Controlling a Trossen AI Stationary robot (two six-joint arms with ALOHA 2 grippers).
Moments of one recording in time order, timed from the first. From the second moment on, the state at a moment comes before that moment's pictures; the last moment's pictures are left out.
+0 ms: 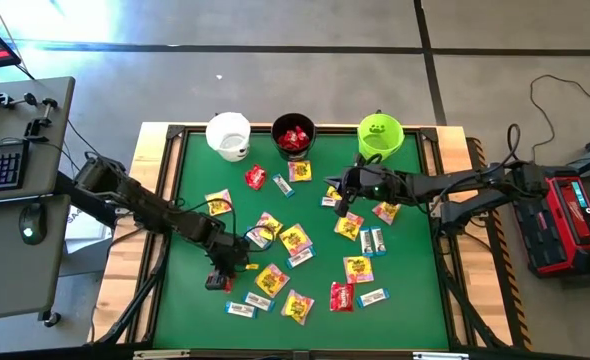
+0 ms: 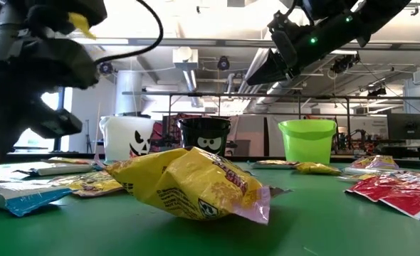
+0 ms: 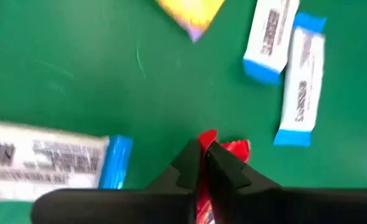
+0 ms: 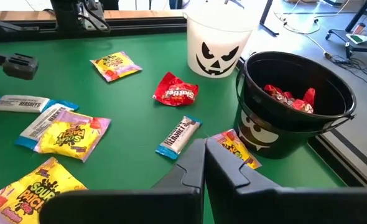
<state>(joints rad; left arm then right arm) -0.37 1.48 0.66 -0.34 0.30 -0.36 -0.09 1.31 0.69 0.19 0.30 0.00</state>
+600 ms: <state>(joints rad) -0.04 1.31 0.83 -0.42 -0.03 -0.27 -0.09 1.31 0.69 0.19 0.31 -0.01</state>
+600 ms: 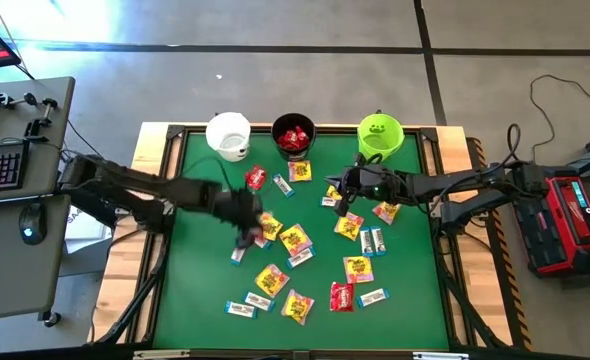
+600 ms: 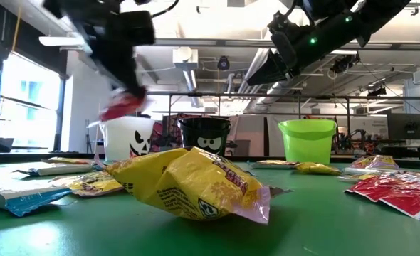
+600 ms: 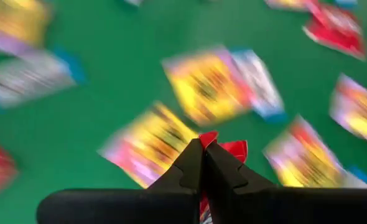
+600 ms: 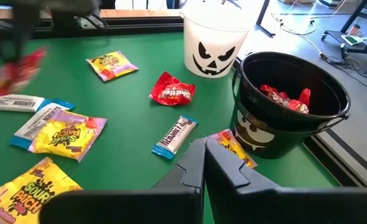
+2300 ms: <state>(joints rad) 0.61 1.91 1.55 -0.40 0.07 0.35 -0.09 1.31 0.69 0.17 0.33 -0.03</state>
